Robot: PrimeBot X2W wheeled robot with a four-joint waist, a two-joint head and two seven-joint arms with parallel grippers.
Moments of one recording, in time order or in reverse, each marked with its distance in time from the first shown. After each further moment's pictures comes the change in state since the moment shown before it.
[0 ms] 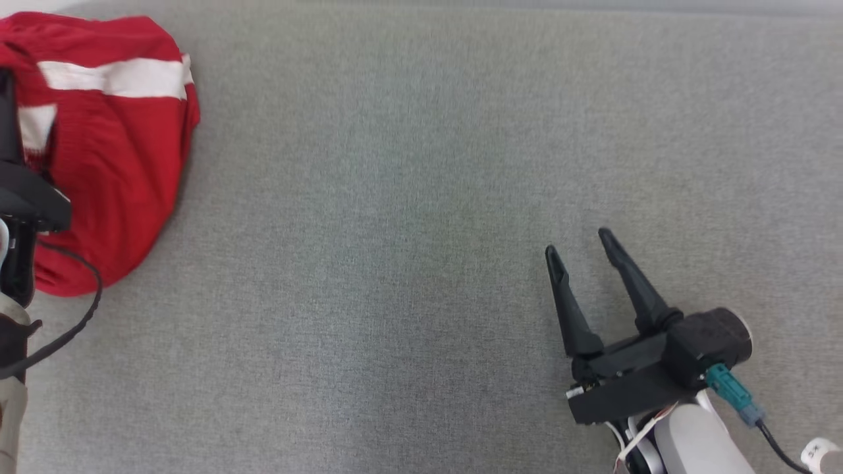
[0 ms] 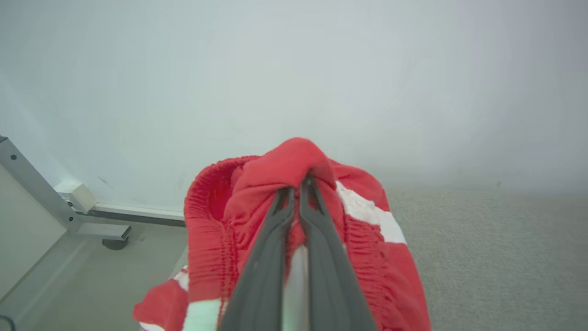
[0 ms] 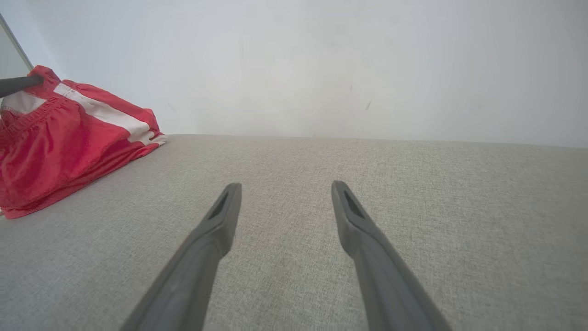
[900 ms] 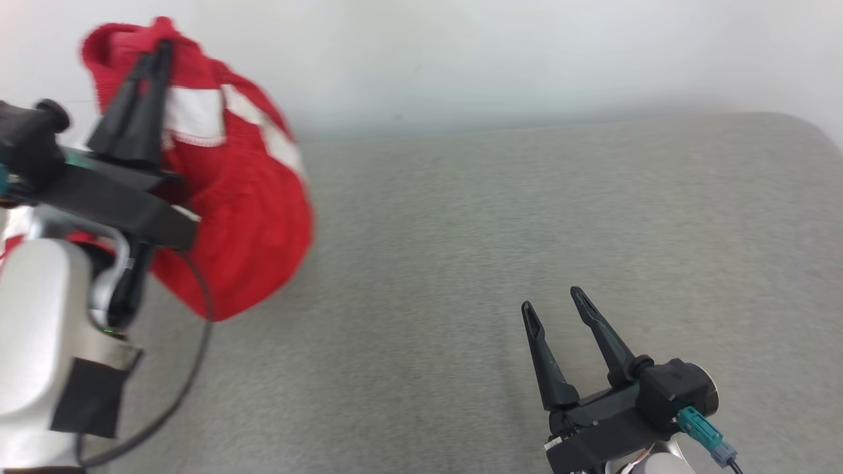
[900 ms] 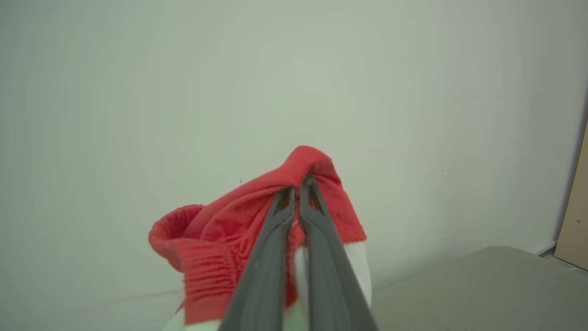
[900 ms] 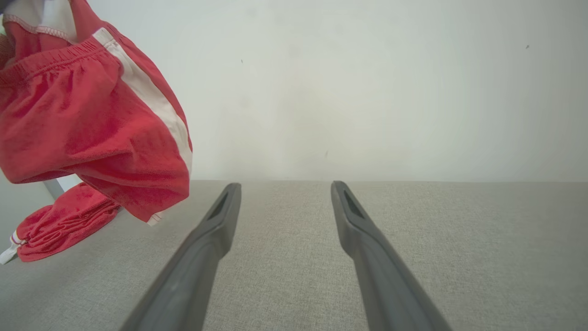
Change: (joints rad) left arm 0.263 -0.072 -0.088 -0.719 -0.079 0.011 0.198; right arm 0.112 0.053 0.031 0.029 0.035 0.000 0.000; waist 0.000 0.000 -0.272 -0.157
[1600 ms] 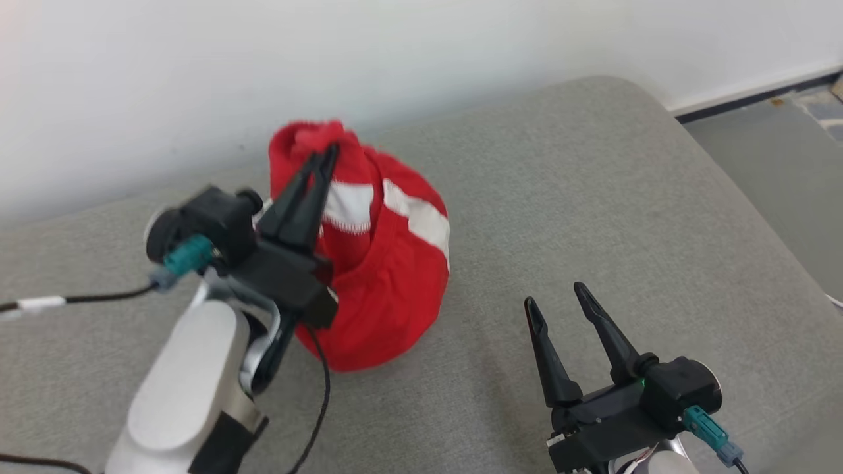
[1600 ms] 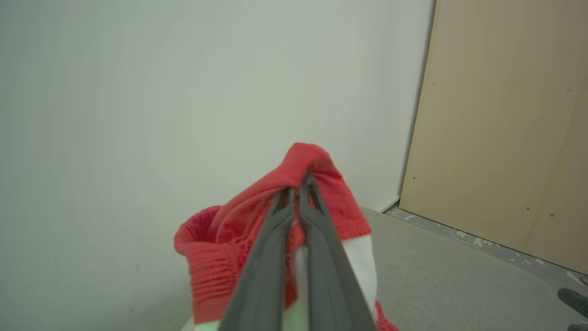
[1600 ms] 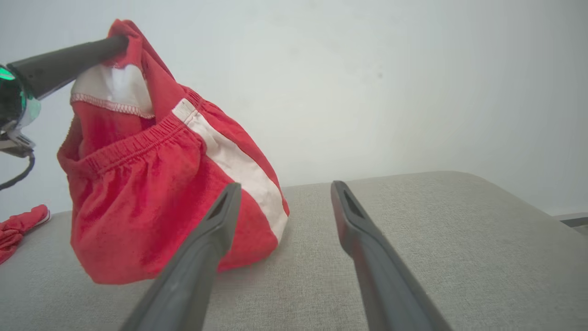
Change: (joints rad) left arm 0.096 -0.172 -0.197 0.061 0.055 0.060 -0.066; right arm 0.001 -0.003 -0.004 -0.019 0.005 0.000 0.000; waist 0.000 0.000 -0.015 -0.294
